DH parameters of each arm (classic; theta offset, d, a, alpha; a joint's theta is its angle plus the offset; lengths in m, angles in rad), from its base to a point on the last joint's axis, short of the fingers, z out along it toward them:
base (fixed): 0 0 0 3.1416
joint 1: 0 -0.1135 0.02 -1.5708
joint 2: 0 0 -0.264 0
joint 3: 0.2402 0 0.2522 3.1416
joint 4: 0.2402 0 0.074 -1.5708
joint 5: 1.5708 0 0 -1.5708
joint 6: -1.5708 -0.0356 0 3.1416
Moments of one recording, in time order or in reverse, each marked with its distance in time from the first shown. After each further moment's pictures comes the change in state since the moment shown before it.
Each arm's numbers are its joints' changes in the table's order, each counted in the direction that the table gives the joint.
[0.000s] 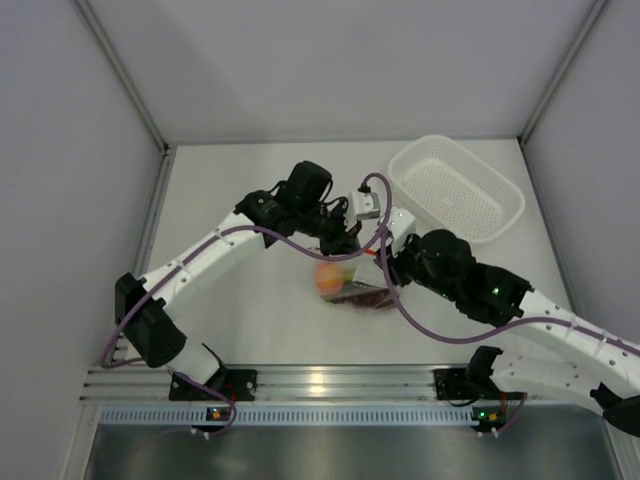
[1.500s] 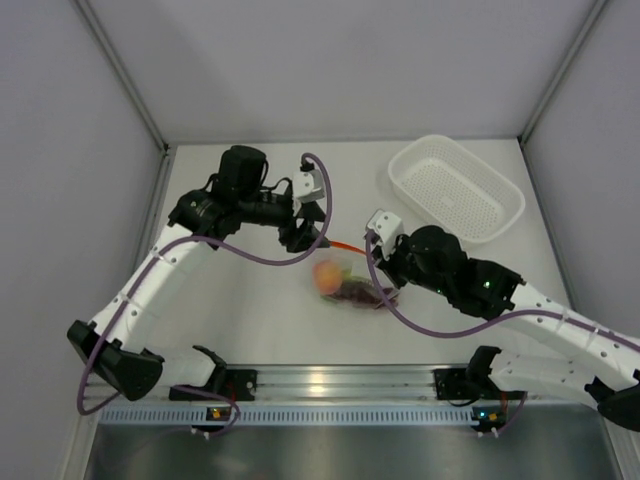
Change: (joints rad) left arm -0.229 0.252 -0.037 0.088 0.198 -0.090; right arm 0.000 -0.045 0.035 0.038 -0.049 0.032
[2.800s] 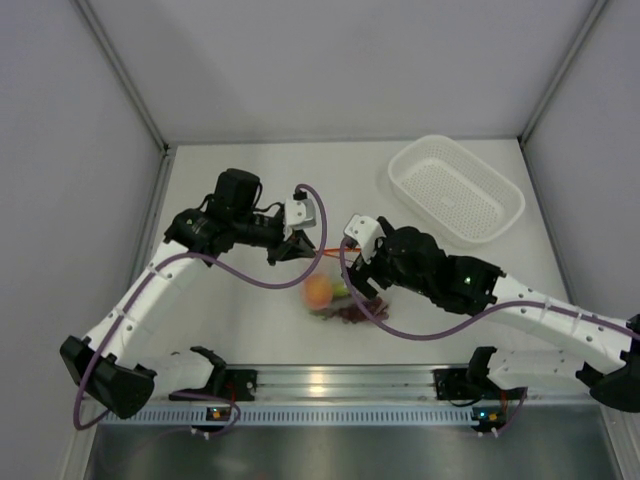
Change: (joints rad) left arm -0.017 0.073 -0.152 0.021 -0.027 -0.114; right arm -0.103 -0.101 0.080 0.009 0.089 0.036
